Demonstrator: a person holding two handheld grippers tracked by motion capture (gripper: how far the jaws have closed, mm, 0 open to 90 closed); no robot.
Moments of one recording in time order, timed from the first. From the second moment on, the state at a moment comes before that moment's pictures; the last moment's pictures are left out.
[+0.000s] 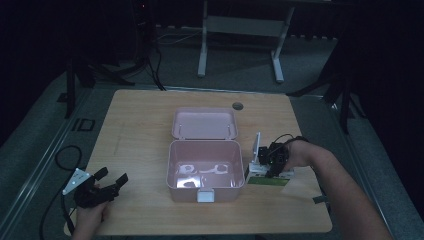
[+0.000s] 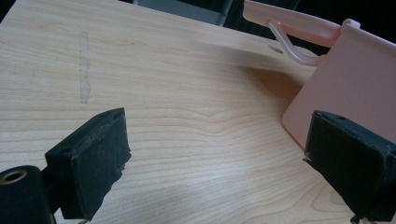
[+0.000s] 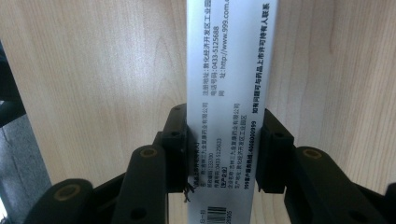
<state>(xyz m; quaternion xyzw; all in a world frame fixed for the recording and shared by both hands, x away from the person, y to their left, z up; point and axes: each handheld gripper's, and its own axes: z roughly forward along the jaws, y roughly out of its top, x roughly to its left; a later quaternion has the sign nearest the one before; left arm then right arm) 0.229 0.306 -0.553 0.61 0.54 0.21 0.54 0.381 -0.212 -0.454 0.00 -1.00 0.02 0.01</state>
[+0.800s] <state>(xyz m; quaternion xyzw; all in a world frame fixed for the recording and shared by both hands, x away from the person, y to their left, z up) 0.229 0.308 -0.553 0.60 0.55 0.22 0.54 0.375 -0.208 -0.386 -0.04 -1.00 0.01 -0.03</state>
